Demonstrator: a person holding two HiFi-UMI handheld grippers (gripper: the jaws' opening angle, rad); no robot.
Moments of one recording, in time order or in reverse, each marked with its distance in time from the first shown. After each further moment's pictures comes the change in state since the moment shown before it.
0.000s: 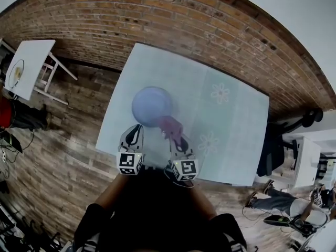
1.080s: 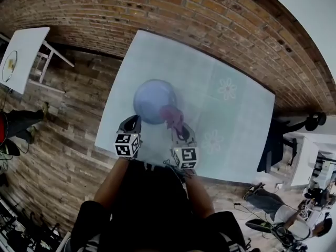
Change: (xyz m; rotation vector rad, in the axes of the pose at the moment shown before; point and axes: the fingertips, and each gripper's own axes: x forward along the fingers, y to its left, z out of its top) left arm 0.065 0.069 -0.096 -0.233 0.318 0.004; right arm 0.075 -0.019 -0.048 -0.028 0.157 -0.012
